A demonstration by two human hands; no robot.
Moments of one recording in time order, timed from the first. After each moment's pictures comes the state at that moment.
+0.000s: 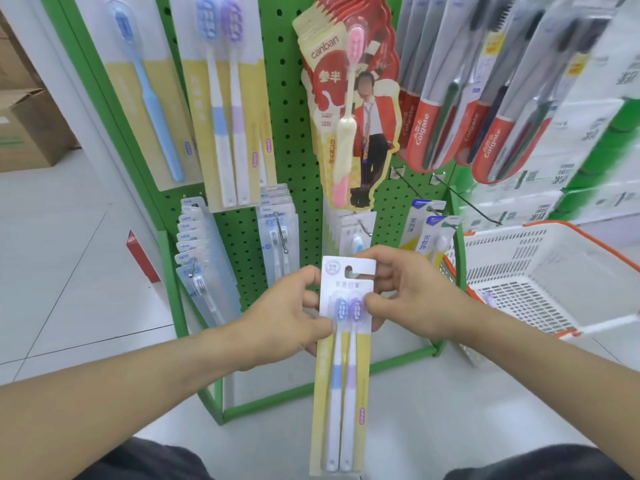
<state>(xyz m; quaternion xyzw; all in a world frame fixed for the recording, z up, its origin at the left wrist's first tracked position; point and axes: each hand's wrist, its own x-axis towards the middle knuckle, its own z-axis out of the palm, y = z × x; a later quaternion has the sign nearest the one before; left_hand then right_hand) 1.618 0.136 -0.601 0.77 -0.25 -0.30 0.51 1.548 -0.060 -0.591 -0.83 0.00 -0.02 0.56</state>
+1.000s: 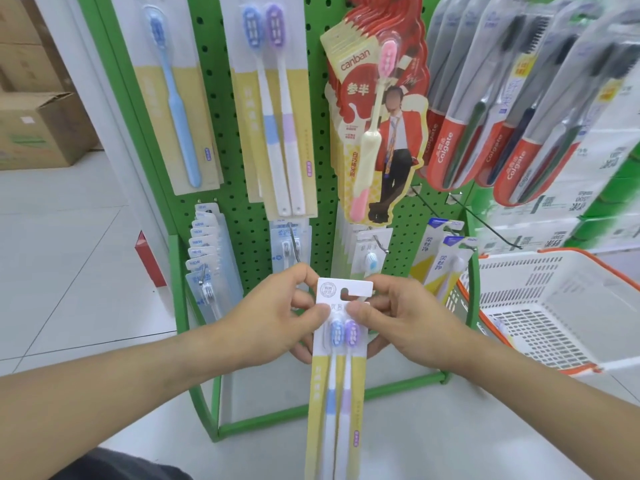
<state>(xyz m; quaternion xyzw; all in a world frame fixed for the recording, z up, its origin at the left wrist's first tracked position) 1.641 0.153 -0.602 0.76 -0.28 -0.25 0.52 1.561 -0.044 -0.605 -0.80 0.02 0.03 0.60</state>
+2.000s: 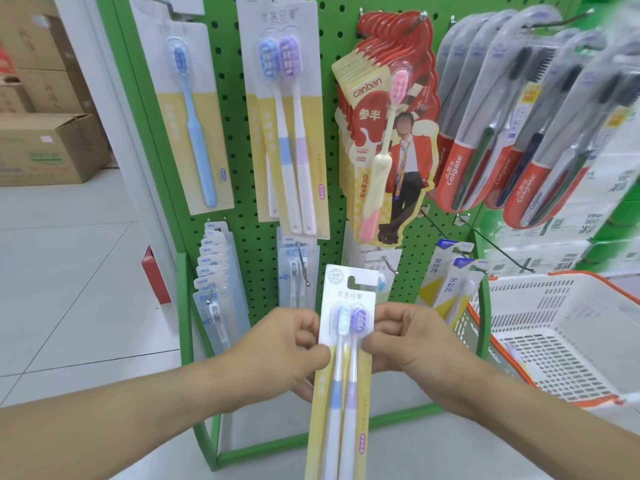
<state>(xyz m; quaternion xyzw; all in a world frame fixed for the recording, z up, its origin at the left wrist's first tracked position) 1.630 0.157 -0.601 0.77 -0.21 -0.31 0.52 1.558 -0.032 -0.606 -0.70 0.10 0.02 0.71</state>
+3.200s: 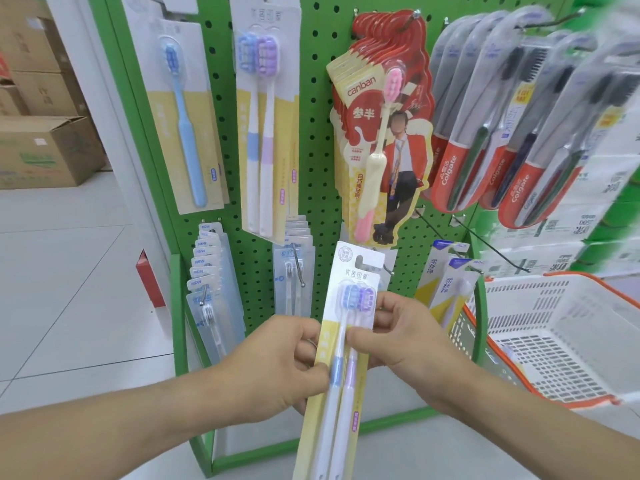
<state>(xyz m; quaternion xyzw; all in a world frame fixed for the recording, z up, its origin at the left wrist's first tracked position) 1.619 0.159 -0.596 0.77 -0.26 -0.31 0.48 1.564 -0.022 -0.602 -0.73 0.11 -0.03 0.67</state>
